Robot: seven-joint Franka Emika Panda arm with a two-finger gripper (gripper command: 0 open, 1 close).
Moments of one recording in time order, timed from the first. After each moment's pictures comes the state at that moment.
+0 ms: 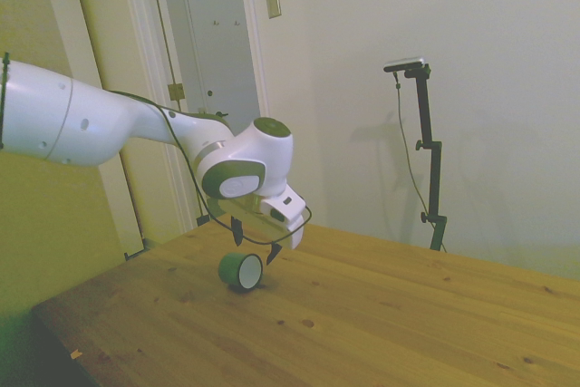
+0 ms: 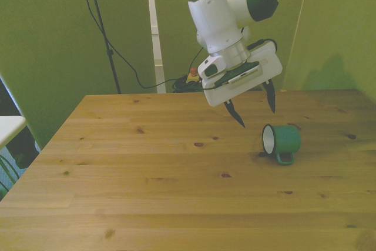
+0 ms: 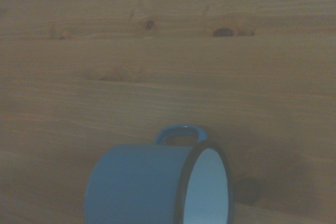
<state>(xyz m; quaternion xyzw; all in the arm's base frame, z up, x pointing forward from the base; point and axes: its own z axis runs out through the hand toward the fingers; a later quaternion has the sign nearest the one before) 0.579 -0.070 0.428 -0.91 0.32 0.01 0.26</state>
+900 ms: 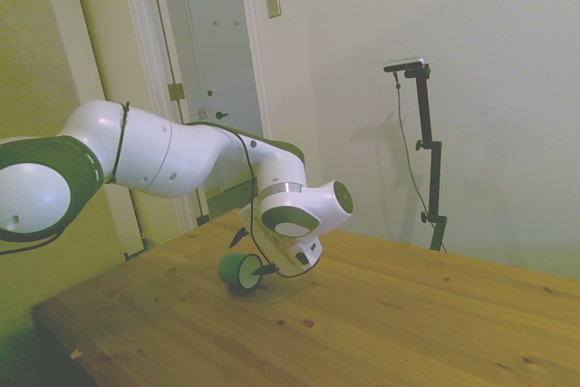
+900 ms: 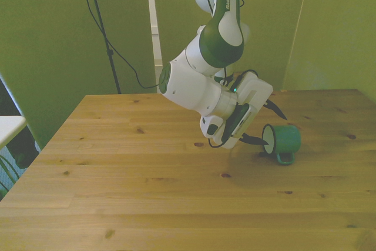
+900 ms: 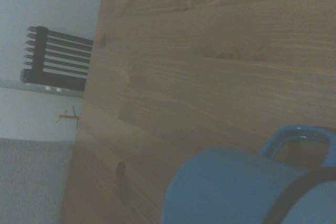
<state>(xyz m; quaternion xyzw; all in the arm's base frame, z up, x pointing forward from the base) 0.624 -0.072 0.344 -0.85 0.24 0.16 0.44</state>
